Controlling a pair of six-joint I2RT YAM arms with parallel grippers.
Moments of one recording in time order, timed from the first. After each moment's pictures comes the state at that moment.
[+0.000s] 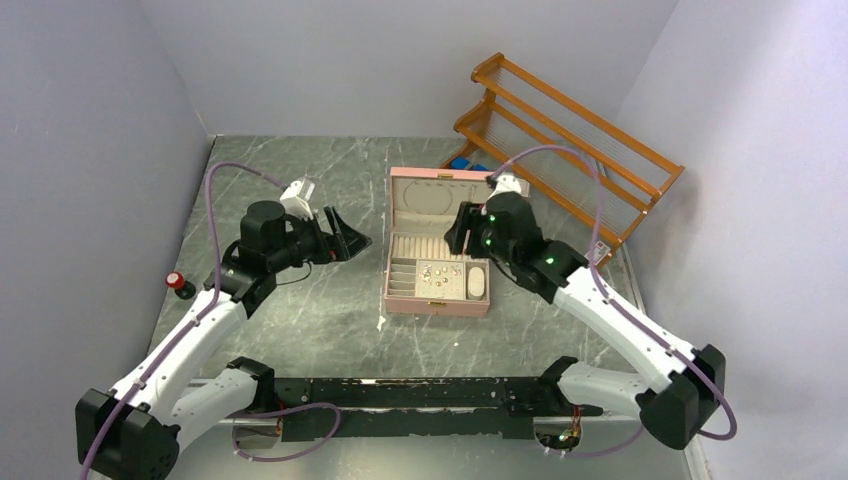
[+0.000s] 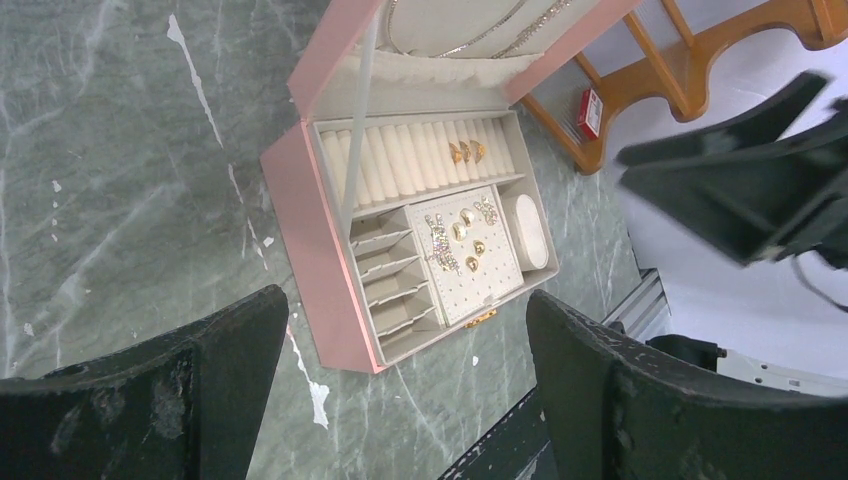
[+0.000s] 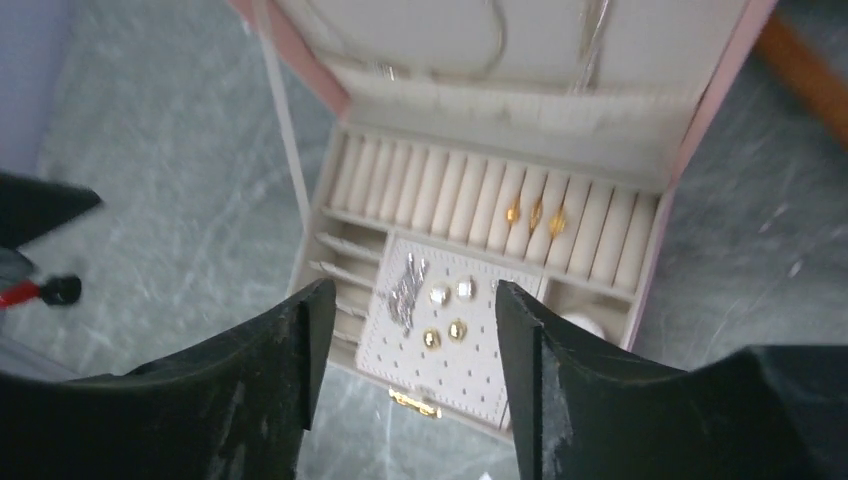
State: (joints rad) left arm -0.37 0.94 0.72 -0.16 0.37 -0.62; right arm 0.68 1.12 0.95 -0.44 0.15 0.54
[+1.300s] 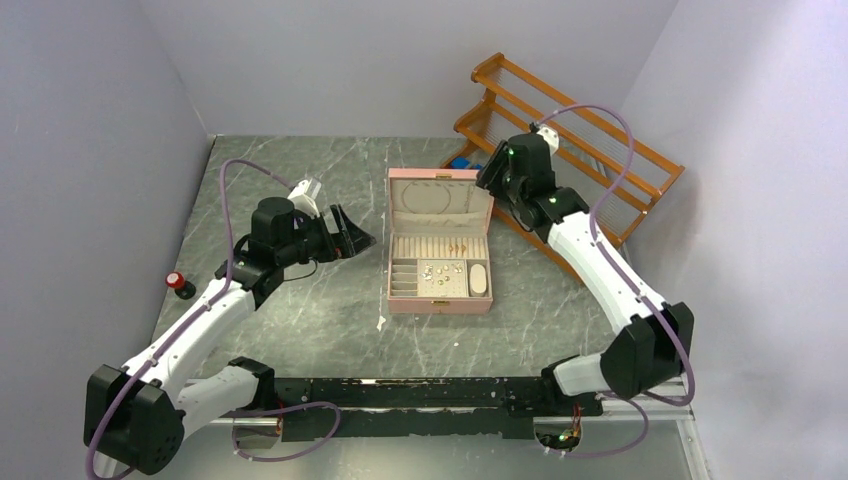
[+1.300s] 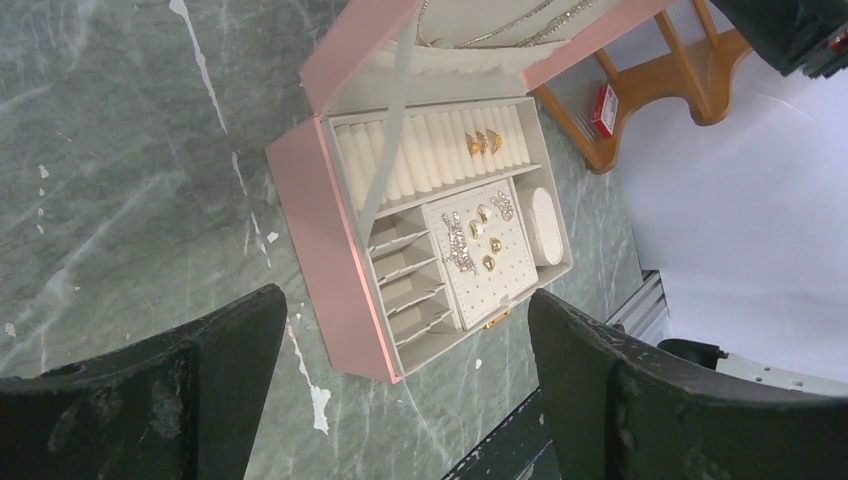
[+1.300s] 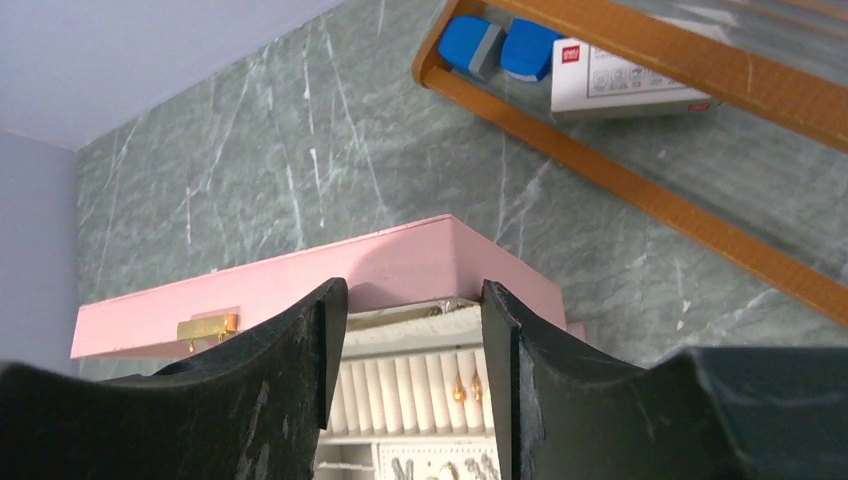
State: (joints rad) left arm -0.37 1.03 0.71 -0.12 0.37 -0.64; right arm 0.39 1.39 1.27 -0.41 0.23 0.64
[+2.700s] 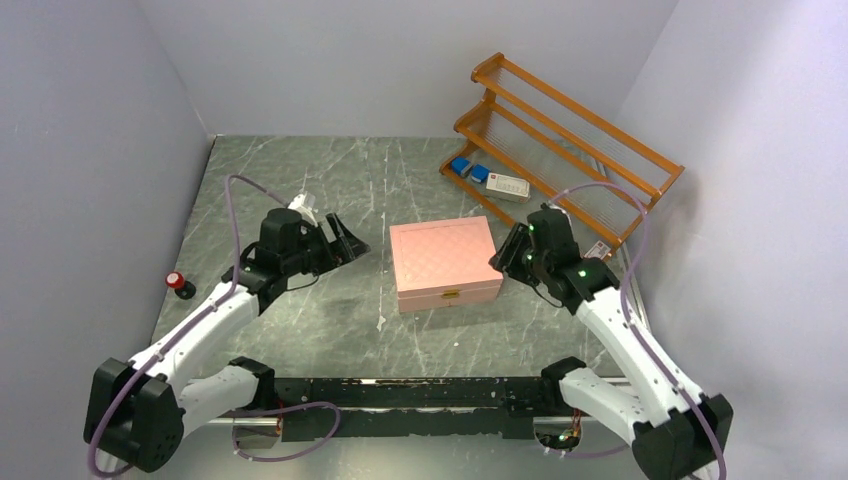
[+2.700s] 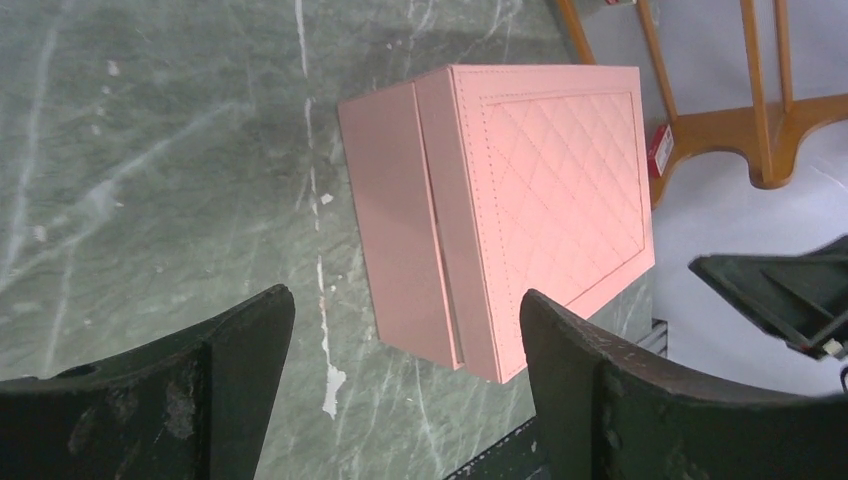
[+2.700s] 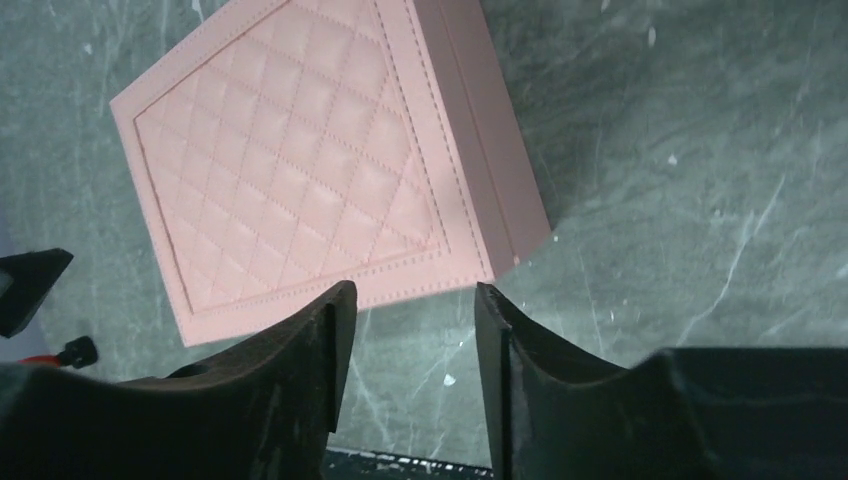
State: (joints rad) left arm -0.38 1.02 0.64 -0.15 0.24 -0.77; right arm 0.39 0.90 0.82 -0.71 0.06 0.73
